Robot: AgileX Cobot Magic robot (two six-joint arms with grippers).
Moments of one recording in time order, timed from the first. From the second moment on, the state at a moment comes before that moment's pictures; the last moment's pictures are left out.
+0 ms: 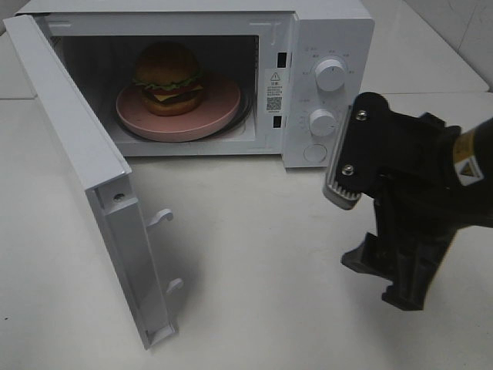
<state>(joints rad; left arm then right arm) 0.06 -0.01 -0.50 -0.06 1.05 0.05 0.68 1.21 -0.65 -0.16 0.49 -0.40</state>
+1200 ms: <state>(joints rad) 0.06 -0.01 -0.50 -0.06 1.05 0.05 0.51 0.40 -0.57 -0.15 1.13 0.05</state>
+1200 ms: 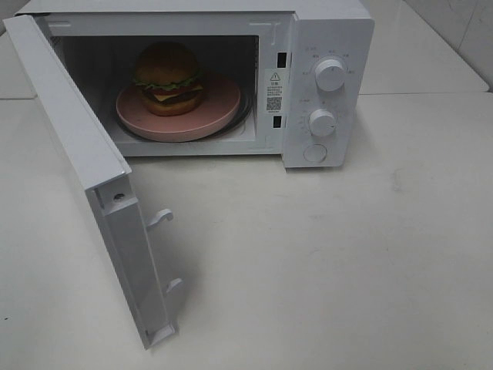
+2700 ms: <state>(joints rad) 0.06 -0.01 -0.50 -0.06 1.05 0.05 0.10 0.00 -0.51 -0.12 1.04 0.10</state>
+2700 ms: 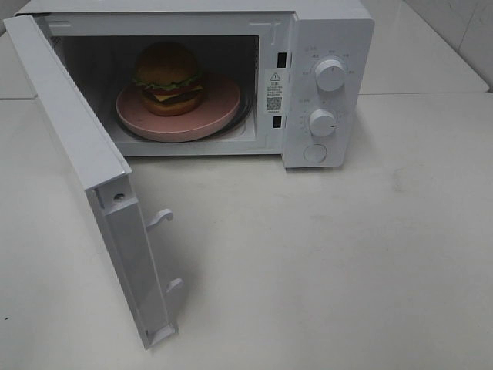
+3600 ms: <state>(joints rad) 0.06 -0.01 -0.50 -0.06 1.05 0.05 0.10 0.00 -0.51 -0.12 1.04 0.10</state>
